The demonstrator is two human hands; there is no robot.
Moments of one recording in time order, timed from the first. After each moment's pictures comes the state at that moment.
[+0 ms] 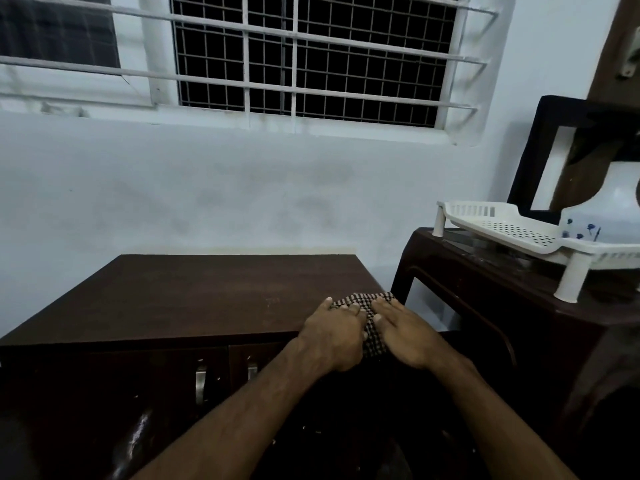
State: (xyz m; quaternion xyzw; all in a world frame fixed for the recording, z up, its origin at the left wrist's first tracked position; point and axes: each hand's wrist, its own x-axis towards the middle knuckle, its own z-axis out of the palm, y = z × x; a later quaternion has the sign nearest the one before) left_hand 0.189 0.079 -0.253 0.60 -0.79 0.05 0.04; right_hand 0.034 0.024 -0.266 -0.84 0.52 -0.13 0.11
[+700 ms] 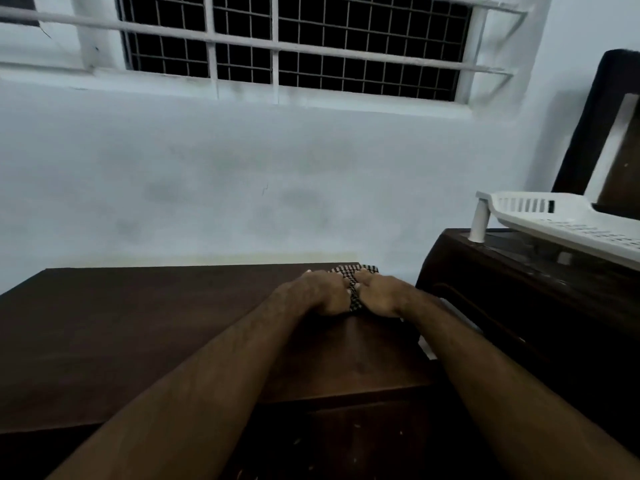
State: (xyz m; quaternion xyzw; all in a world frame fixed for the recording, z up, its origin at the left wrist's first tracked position) left_hand 0.235 -0.105 -0.230 0.67 -0.74 -0.04 -0.02; right_hand 0.102 -0.137 -0.231 -0.84 0.54 -0.02 0.09
